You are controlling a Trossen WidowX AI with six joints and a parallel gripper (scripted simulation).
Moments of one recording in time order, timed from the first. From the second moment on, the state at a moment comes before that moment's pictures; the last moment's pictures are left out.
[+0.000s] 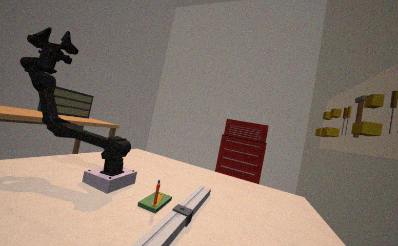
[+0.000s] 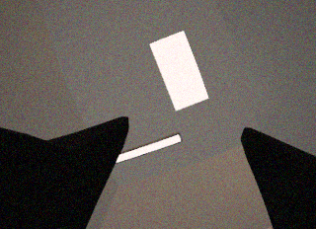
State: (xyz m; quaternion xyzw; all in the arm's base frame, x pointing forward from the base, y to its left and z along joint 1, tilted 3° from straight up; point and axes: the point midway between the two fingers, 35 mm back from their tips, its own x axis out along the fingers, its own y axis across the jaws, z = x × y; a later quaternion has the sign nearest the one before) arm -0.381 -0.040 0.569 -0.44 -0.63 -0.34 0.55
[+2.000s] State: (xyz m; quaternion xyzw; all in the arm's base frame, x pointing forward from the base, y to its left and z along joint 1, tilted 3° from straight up) arm 0.252 -0.036 0.134 -0.48 0.39 0.62 0.48
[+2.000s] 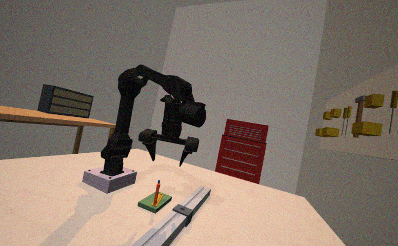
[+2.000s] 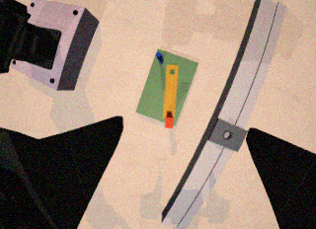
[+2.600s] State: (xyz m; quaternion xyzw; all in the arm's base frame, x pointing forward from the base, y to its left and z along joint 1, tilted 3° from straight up) arm 0.242 -0.043 0.075 -0.48 0.39 0.62 0.48
